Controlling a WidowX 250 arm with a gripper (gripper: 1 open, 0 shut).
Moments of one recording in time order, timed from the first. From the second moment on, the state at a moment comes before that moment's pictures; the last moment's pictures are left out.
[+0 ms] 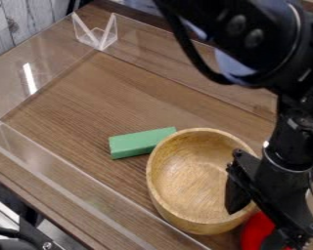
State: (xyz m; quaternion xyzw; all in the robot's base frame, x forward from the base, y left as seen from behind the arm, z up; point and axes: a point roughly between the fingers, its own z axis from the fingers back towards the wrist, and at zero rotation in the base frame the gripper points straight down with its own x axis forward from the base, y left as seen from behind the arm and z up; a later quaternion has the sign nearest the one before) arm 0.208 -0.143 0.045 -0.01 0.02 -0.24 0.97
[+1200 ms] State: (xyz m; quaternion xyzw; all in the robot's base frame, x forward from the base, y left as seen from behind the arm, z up) arm 0.212 -0.143 0.048 -0.01 -0.02 -0.24 0.97
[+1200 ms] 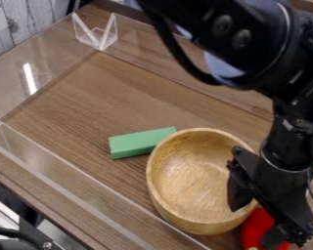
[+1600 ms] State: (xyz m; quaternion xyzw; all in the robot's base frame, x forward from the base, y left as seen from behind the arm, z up) arm 0.212 -0.143 0.048 -0.01 -0.02 -0.23 0.97
